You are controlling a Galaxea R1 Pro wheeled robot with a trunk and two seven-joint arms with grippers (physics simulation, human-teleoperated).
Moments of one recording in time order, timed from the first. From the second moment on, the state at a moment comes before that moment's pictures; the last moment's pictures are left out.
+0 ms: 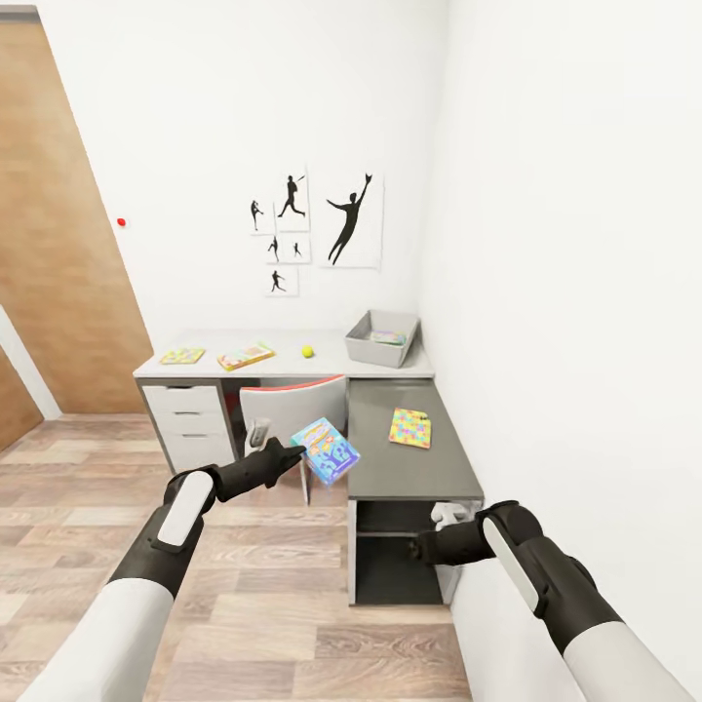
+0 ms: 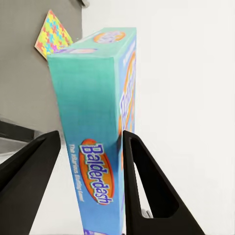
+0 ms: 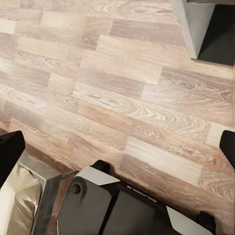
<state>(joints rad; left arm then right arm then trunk) -0.69 -0.01 0.08 -0.94 0.94 0.82 -0.25 -0.57 -0.14 0.25 -1.04 -0.28 1.04 0.46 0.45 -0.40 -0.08</state>
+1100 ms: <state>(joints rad) -0.68 -0.01 0.08 -0.94 0.94 0.82 -0.25 -0.57 -0.14 0.24 -1.04 -0.28 1.04 0.46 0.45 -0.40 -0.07</state>
